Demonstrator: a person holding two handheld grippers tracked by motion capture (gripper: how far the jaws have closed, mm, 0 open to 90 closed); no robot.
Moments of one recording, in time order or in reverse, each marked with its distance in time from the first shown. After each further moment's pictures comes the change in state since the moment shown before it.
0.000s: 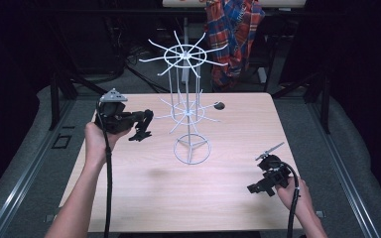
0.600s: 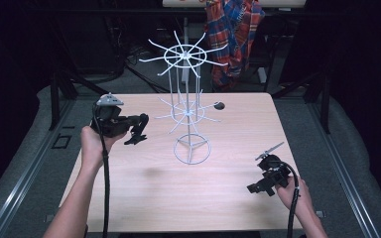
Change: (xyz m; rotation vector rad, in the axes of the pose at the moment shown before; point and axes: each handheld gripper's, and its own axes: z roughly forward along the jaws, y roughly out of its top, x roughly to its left) left arm 0.008 -0.012 -0.002 0.032 0.020 -0.018; right arm 0.000 0.001 0.001 -0.010 -0.004 -0.006
